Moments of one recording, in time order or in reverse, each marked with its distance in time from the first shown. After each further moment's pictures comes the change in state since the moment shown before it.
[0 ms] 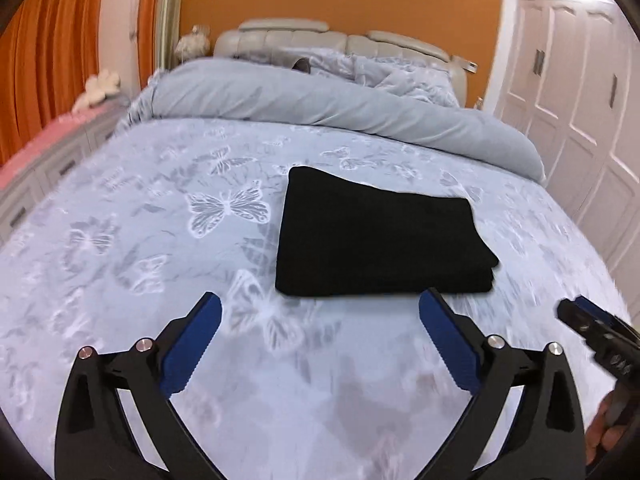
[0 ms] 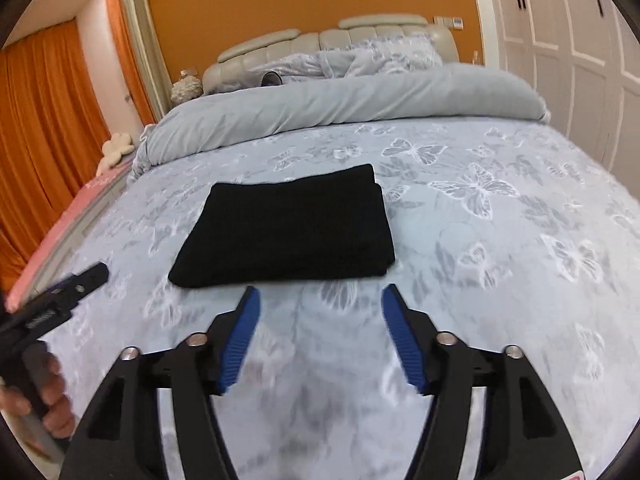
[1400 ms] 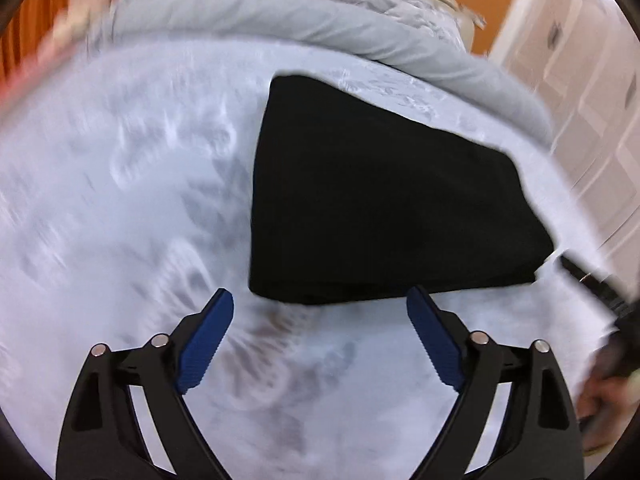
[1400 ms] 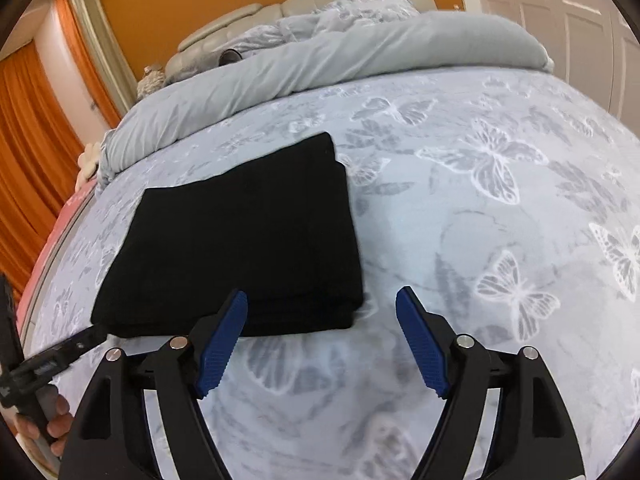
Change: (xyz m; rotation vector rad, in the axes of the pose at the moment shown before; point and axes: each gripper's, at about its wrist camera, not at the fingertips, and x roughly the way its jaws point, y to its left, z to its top) left arm 0.165 0.031 0.000 -0.141 0.277 -0.163; right arm 0.140 -0.068 0.039 0.156 0.131 0.020
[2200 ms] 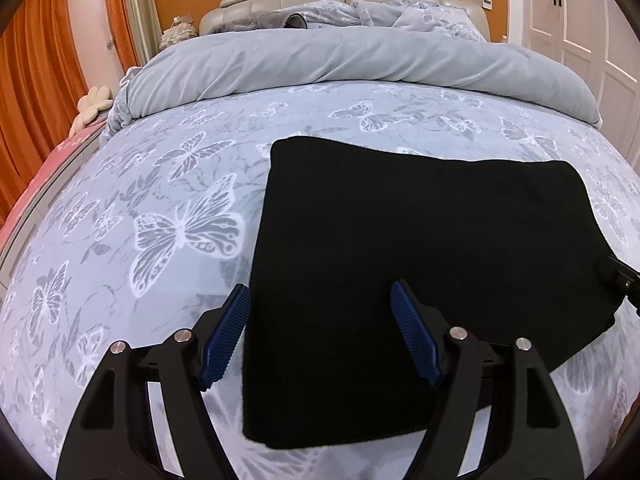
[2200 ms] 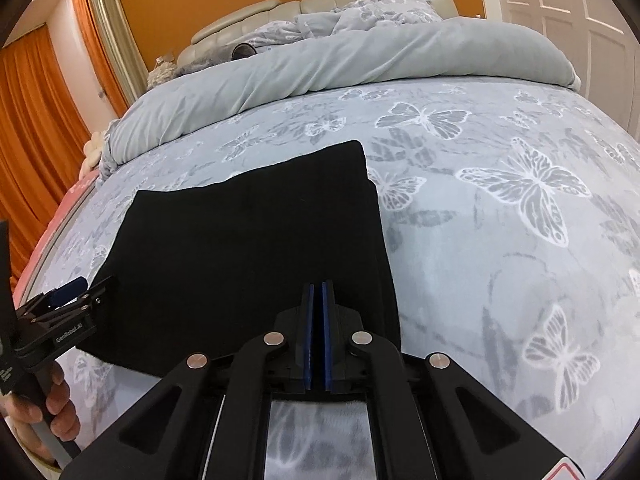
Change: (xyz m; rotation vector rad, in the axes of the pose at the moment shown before) left arm 0.037 -0.056 0.046 0.224 -0.149 0.327; right arm 0.039 0.024 0.023 -0.088 -0.034 0.004
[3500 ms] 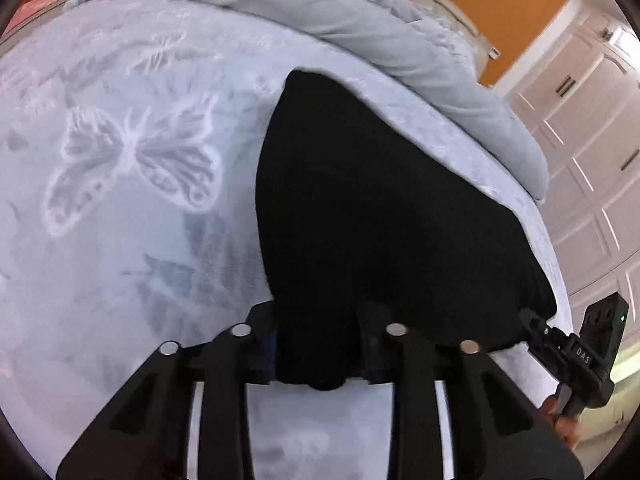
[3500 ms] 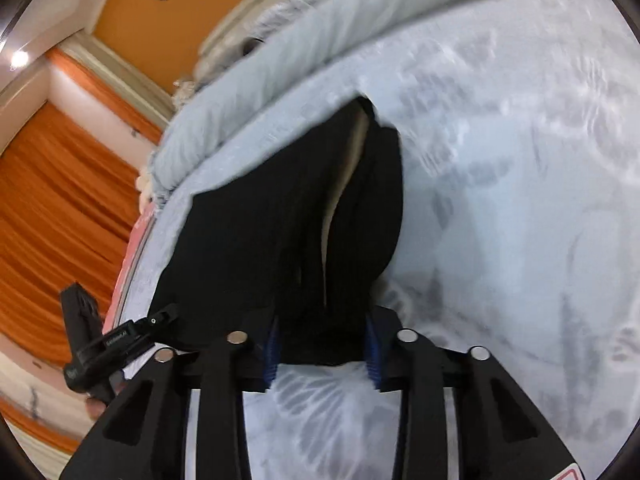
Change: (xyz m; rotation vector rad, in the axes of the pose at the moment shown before) left arm 0.034 0.076 -0.002 -0.318 0.148 -0.427; right arm 0.026 -0.039 0.010 0.226 0.105 0.325
